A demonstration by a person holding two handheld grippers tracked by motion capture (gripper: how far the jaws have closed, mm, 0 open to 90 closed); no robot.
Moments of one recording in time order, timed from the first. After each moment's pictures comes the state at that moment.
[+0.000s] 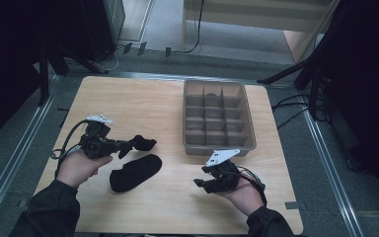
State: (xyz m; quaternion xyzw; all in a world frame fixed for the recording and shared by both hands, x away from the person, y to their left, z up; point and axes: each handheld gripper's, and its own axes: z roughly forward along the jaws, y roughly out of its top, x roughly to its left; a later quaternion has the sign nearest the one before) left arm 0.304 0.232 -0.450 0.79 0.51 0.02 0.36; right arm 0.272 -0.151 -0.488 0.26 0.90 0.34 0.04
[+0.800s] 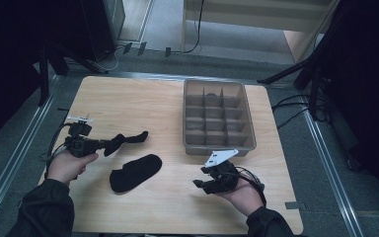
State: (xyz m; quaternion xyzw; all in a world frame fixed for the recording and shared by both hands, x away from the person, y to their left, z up) left arm 0.318 0.289 -0.481 0.72 0.58 0.00 0.38; right arm 0.271 -0.149 -0.488 0.25 0.91 0.34 0.04
